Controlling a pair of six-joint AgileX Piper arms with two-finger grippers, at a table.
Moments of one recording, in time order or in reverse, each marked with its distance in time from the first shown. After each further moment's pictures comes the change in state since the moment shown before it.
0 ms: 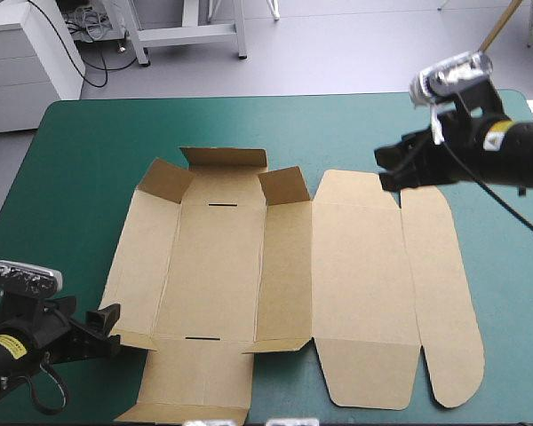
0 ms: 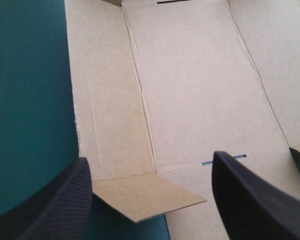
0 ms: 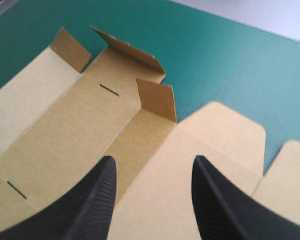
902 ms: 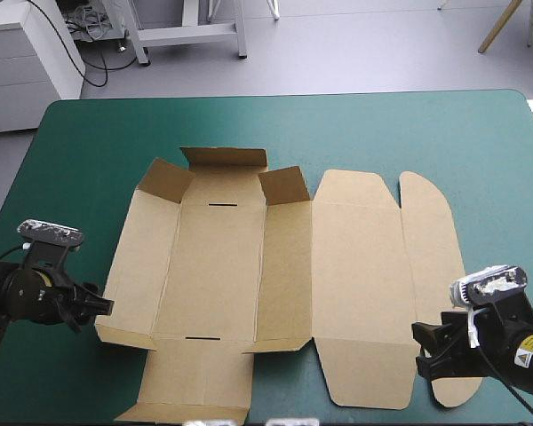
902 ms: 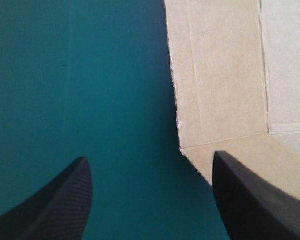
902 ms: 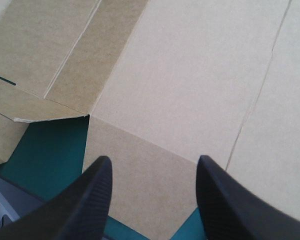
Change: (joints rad) left arm 0.000 0.387 -0.079 0.318 0.114 -0.061; right arm 0.000 -0.655 0.876 -0.038 -0.069 0.132
